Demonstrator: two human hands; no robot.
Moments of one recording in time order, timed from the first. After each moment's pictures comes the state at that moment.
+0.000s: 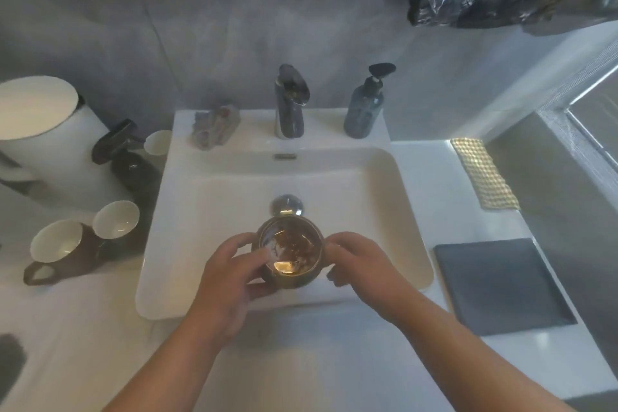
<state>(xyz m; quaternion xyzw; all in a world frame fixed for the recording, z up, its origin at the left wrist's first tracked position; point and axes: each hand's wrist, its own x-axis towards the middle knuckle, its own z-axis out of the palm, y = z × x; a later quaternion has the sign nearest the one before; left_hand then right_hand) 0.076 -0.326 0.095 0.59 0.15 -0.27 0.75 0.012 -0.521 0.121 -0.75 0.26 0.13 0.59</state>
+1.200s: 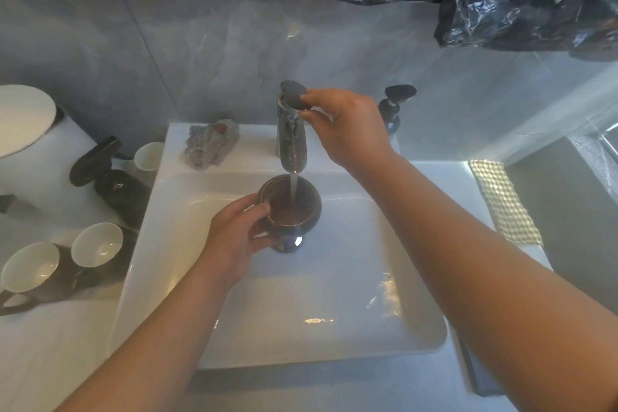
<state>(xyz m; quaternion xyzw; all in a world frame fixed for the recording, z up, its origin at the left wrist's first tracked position) 0.197 -0.380 0.074 0.59 0.13 -0.25 0.76 0.233 -0.577 0.172 -0.92 -0.04 -0.30 0.26</state>
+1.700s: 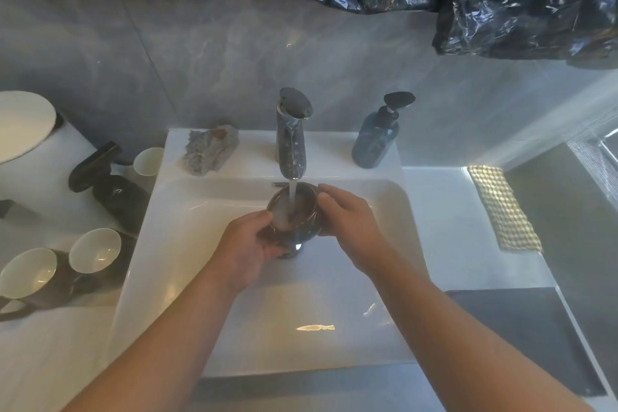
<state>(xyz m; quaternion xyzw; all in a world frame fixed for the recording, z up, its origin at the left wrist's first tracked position) 0.194 -0.395 0.070 0.57 0.13 -0.29 0.75 0.152 -0.566 0.089 -0.74 0.18 0.01 0.65</state>
